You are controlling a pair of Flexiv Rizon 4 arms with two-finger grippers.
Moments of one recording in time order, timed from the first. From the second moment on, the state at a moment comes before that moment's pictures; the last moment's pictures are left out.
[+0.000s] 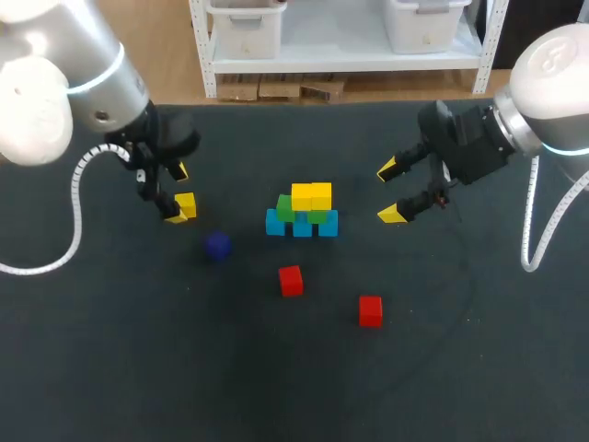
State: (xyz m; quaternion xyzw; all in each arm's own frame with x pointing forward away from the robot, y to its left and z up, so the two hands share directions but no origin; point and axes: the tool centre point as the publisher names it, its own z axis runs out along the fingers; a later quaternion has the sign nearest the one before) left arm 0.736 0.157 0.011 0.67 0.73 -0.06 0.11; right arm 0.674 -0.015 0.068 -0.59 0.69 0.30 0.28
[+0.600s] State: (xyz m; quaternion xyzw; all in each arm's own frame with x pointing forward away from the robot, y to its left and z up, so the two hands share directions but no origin) left arm 0.737 0.161 -0.003 0.67 0.74 -0.07 0.10; right arm 0.674 -0.015 0.068 -0.59 0.69 0.30 0.28
